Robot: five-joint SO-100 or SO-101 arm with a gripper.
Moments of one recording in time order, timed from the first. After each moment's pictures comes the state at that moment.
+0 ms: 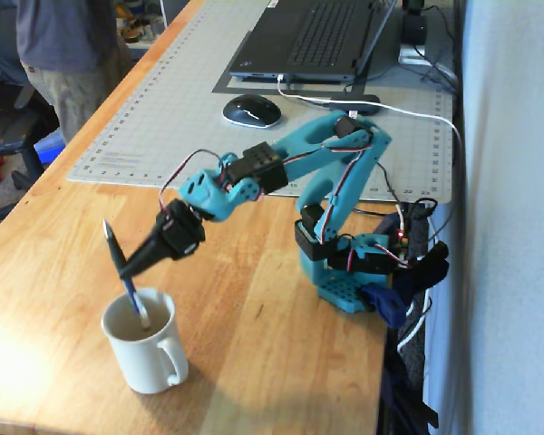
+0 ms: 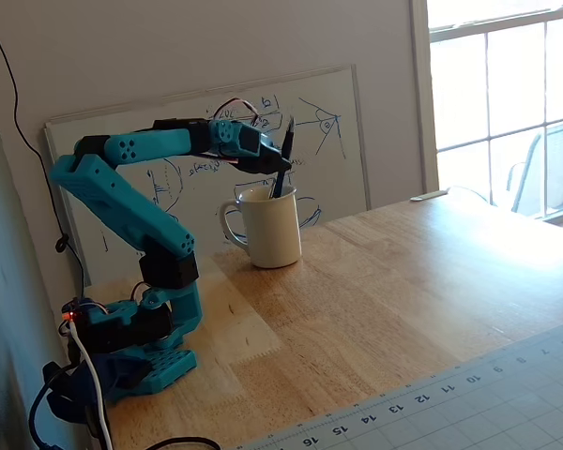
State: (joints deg) arm -33.5 127.0 138.5 14.8 -72.0
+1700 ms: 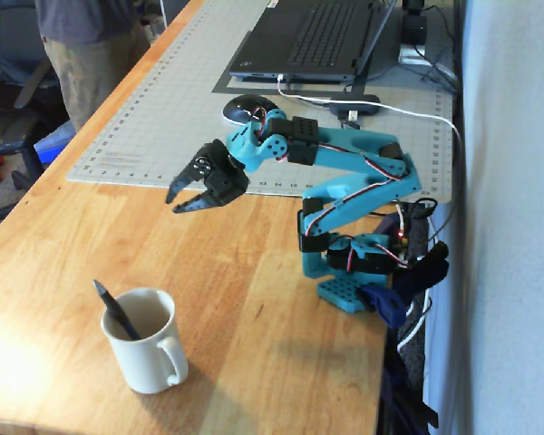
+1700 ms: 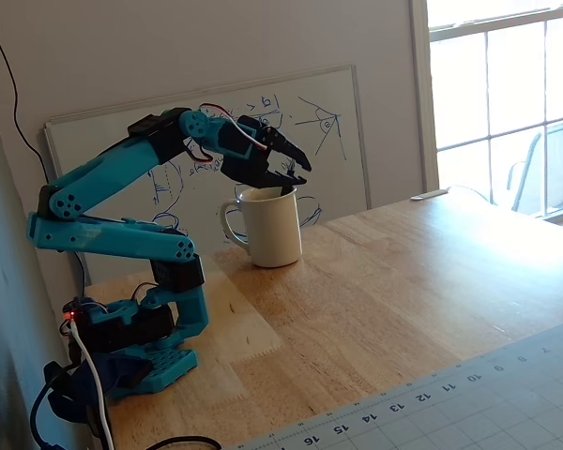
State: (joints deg) arm -7.7 157.7 144.0 46.8 4.7
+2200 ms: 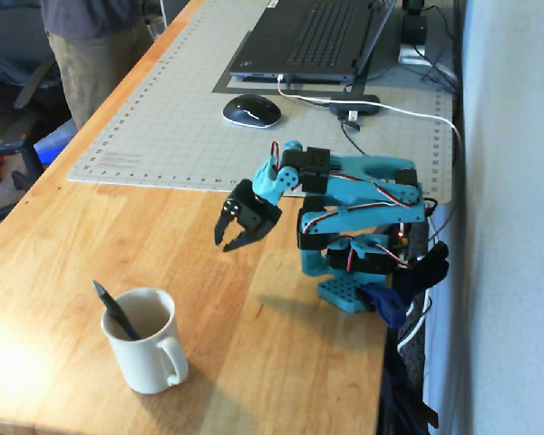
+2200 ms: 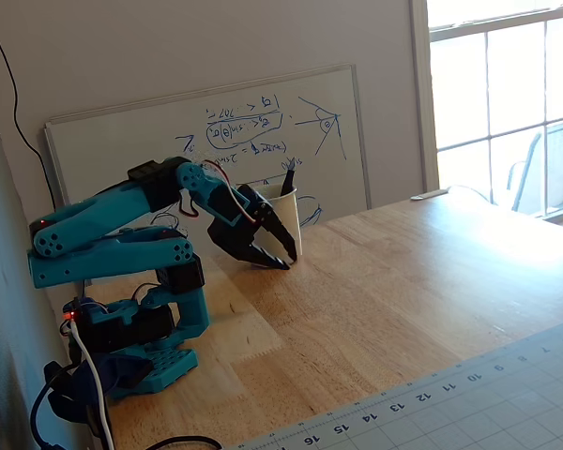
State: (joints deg) arm -2.1 174.9 169.2 55.1 5.3
